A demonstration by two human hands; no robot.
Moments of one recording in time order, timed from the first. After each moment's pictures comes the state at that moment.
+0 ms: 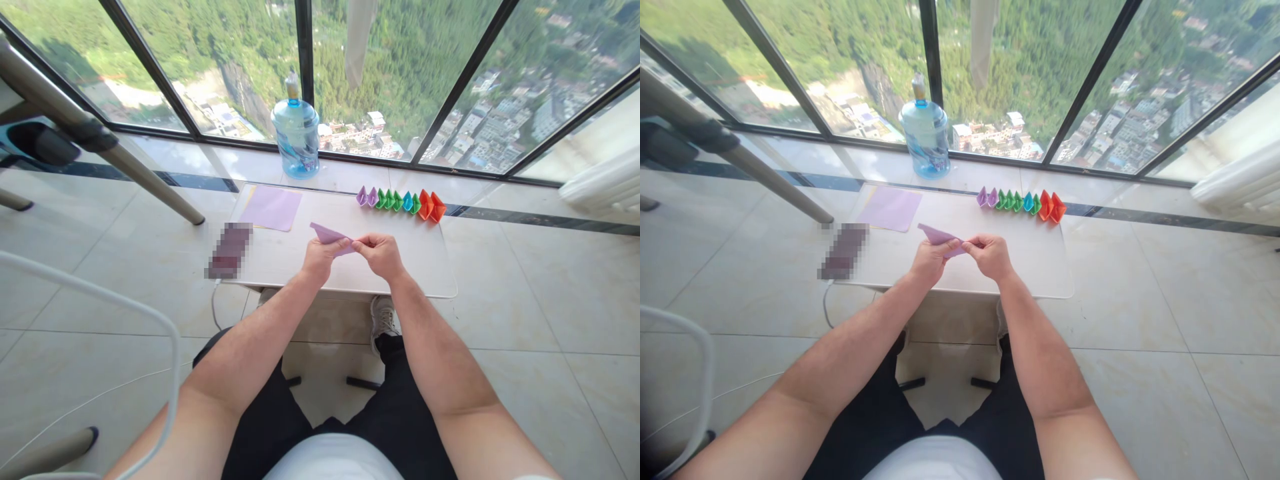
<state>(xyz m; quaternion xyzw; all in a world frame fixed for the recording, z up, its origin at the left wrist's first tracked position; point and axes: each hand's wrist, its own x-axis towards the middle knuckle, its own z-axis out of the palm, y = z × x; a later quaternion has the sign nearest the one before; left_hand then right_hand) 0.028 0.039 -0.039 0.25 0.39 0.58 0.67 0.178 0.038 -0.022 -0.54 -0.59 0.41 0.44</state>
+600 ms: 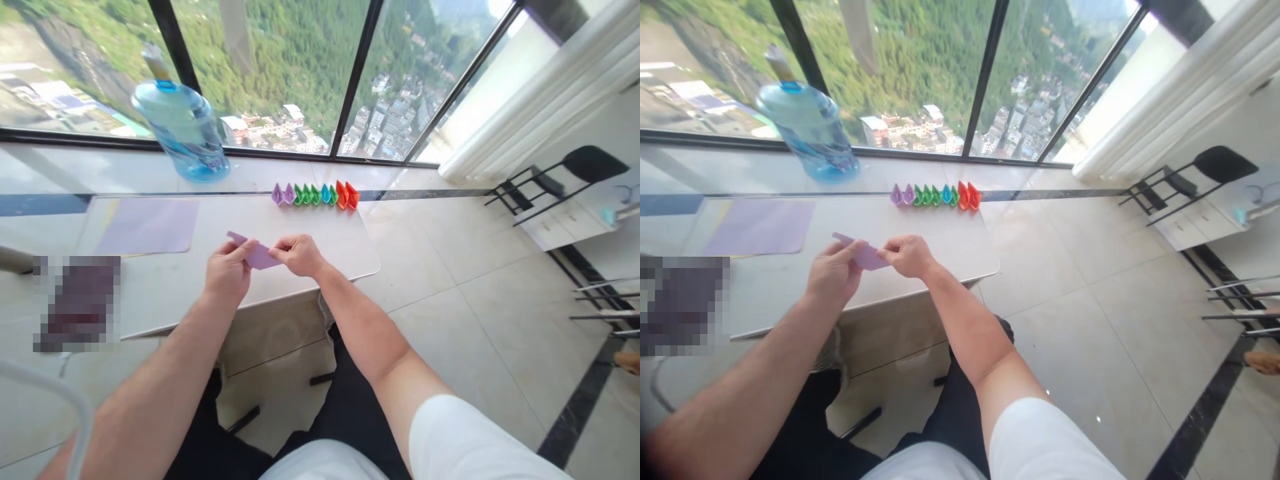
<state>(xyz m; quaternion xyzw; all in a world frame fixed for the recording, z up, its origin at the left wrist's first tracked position) 0.019 0.060 -0.045 0.24 0.43 0.60 0.63 0.178 0.046 -0.027 -0.57 -0.64 0.38 0.35</state>
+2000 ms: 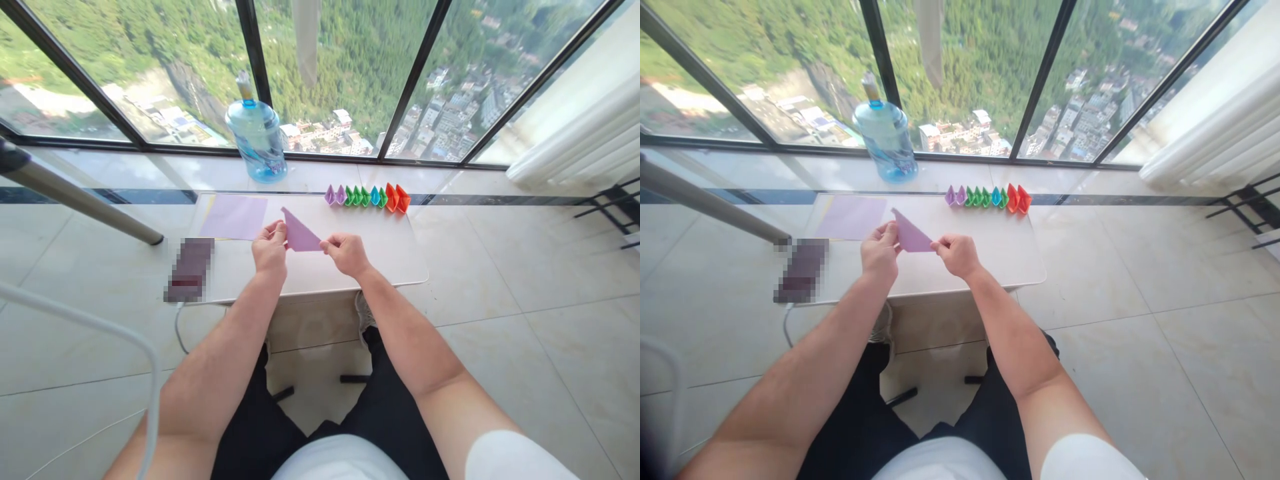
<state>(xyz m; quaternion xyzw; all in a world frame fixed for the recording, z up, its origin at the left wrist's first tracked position) -0.002 0.068 -0.039 0.25 0.53 0.63 0.51 0.170 0.040 -0.031 -0.59 -0.64 0.33 0.37</state>
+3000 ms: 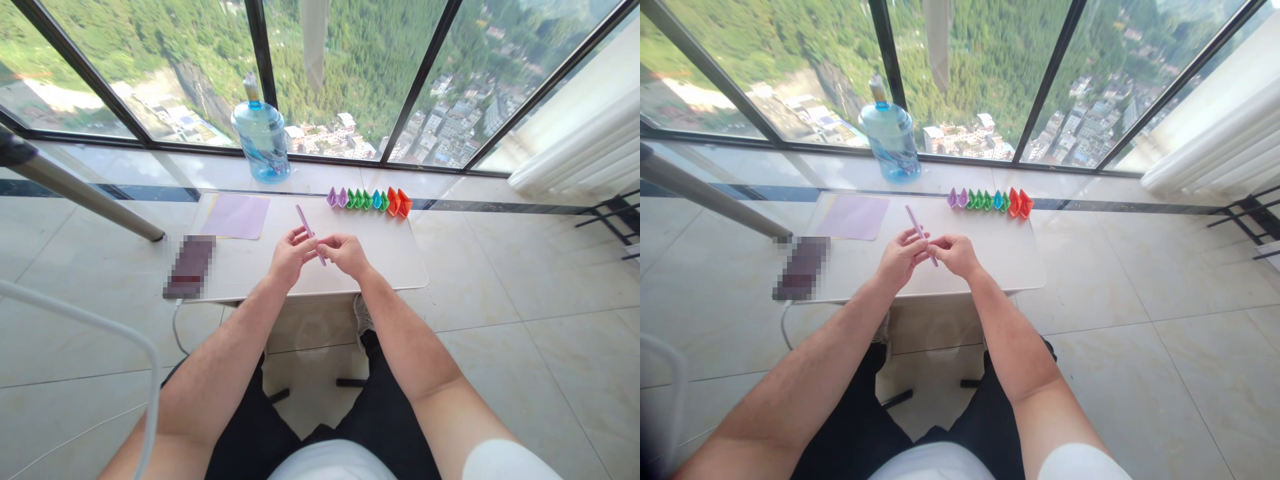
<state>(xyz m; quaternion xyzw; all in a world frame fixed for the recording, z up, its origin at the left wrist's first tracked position) 0.013 0.051 -0.033 0.30 0.43 0.53 0.67 0.168 0.043 -0.027 -0.52 -0.55 0.50 0.42</state>
